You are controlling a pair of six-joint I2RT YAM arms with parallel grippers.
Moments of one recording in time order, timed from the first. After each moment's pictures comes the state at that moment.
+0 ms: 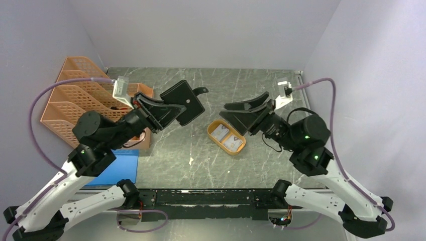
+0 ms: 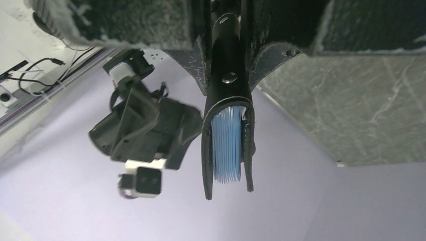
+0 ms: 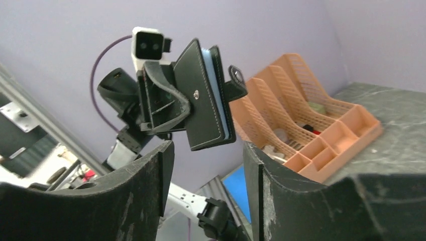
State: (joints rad) left arm -0.85 0.77 1.10 -0.01 0.15 -0.73; right arm 0.93 0.78 1.06 0.08 -0.13 0.63
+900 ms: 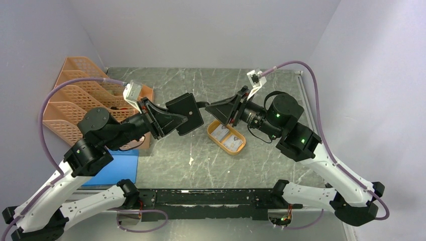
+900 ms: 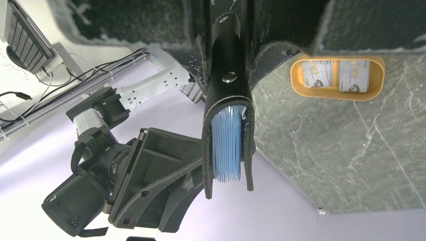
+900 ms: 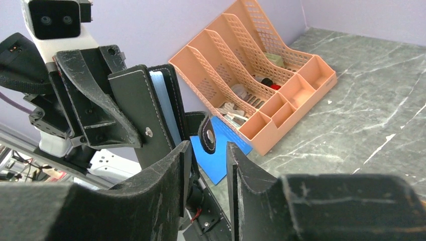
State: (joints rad) left arm -0.85 0.76 1.16 -0.29 0.19 -0.63; right arm 0.93 0.99 1.28 -0.24 -0.08 0.51
